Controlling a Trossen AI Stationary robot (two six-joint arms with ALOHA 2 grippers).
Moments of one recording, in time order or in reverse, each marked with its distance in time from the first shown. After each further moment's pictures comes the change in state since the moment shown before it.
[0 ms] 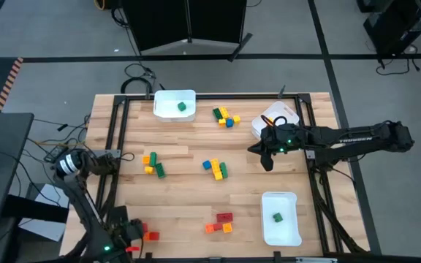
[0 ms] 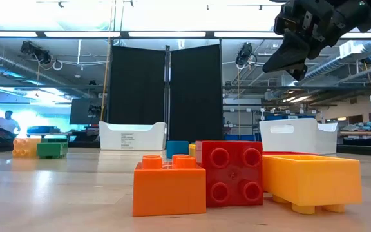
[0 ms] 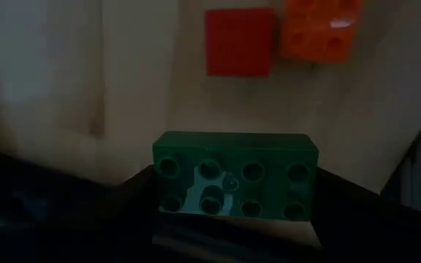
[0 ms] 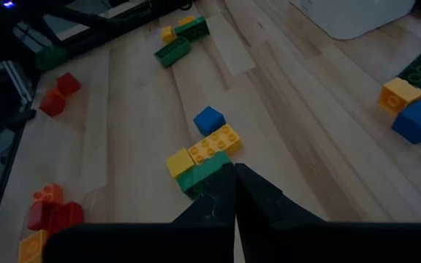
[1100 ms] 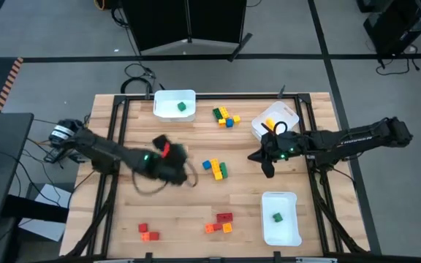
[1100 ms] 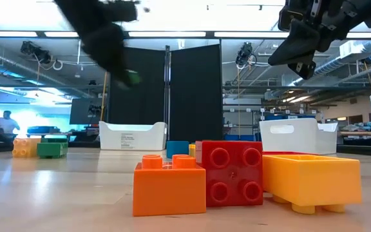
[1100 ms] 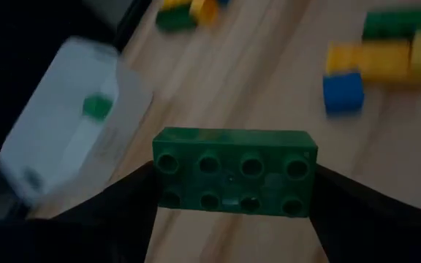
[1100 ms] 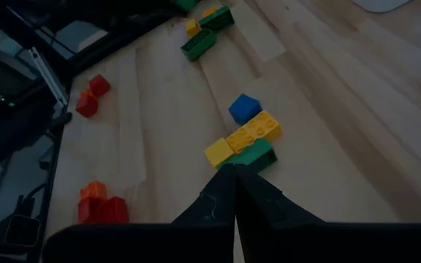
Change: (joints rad) left arm 0.830 -0.372 -0.312 0.506 -0.781 0.795; right arm 0.132 0.001 0.000 0.006 0.039 0.166
